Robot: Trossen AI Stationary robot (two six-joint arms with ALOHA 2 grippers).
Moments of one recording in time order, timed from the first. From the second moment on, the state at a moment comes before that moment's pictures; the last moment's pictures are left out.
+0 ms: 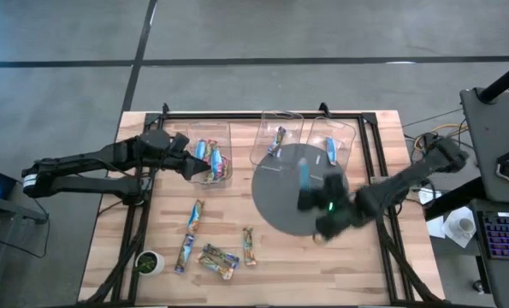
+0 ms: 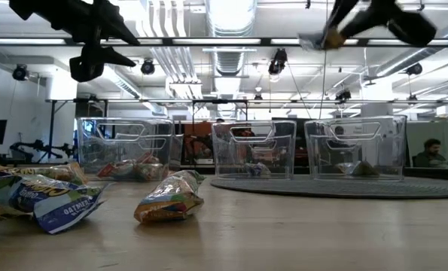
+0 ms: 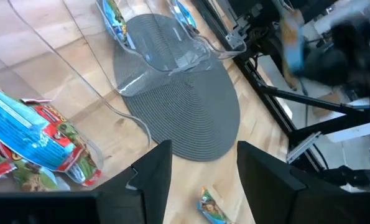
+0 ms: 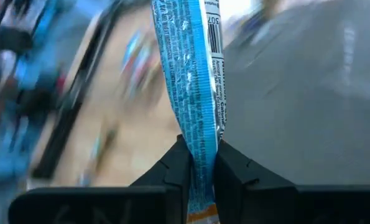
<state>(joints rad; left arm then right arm) 0.25 0.73 0.70 -0.43 0.12 -0.78 0.50 1.42 1.13 -0.88 0.85 1.87</state>
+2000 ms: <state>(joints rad) -0.30 0.92 0.70 -0.41 -0.23 -1.29 0.27 1.64 1.24 -0.49 0.16 1.00</state>
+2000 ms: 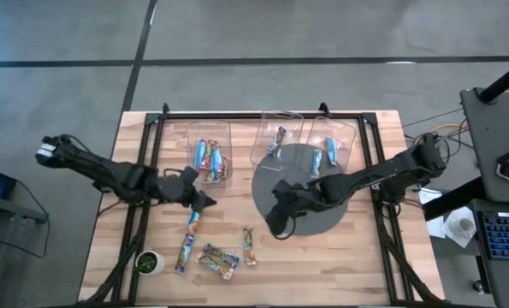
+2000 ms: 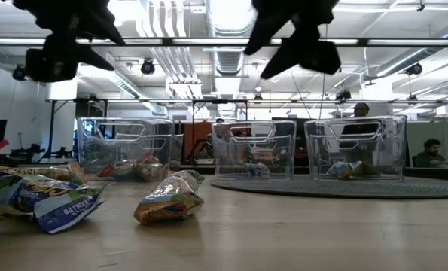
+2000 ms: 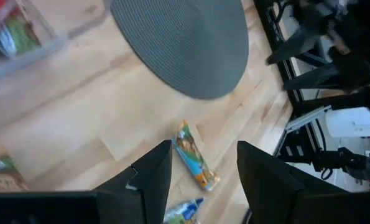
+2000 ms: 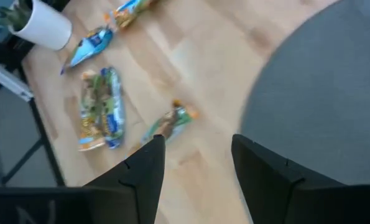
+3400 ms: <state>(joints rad) -0.52 0.93 0.70 -0.57 -0.31 -1.08 0.30 2.38 1.93 -0.83 0.03 1.37</state>
